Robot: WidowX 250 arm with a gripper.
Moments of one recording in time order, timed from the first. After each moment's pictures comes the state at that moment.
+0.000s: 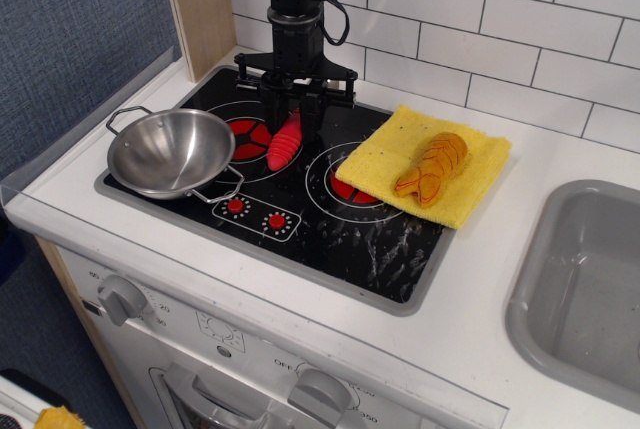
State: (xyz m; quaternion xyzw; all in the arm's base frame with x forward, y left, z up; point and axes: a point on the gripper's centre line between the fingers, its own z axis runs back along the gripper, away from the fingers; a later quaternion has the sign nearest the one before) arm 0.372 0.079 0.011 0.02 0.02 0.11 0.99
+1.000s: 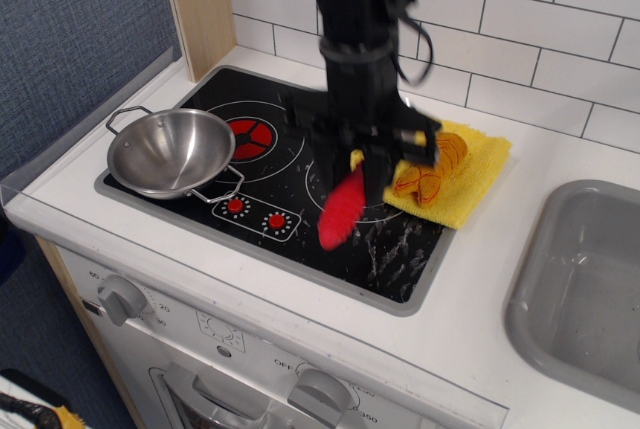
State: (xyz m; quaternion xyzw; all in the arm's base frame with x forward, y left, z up) arm 0.286 -0.030 0.058 -0.02 -0.02 0.03 1.00
